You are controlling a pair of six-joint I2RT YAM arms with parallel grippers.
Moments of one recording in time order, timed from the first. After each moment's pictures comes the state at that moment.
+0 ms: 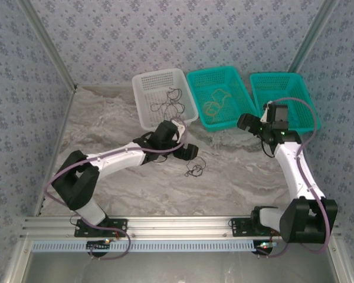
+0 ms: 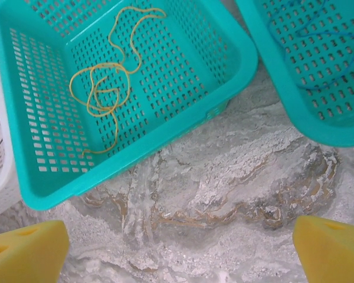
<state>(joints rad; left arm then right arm) -0.82 1.63 1.04 -0.15 0.14 -0.37 -0.03 1.20 1.00 -0.54 -0.12 0.37</state>
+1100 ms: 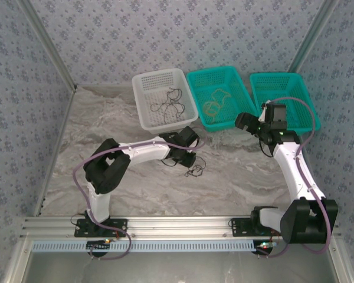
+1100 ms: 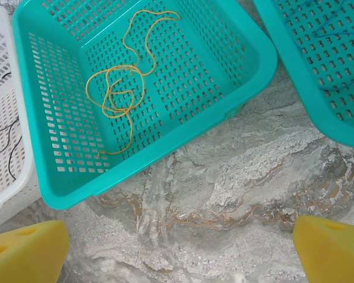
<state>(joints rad) -0.91 1.94 1.32 -0.51 0.06 -0.33 -0.01 1.20 1.00 -0.53 -0.13 0.40</state>
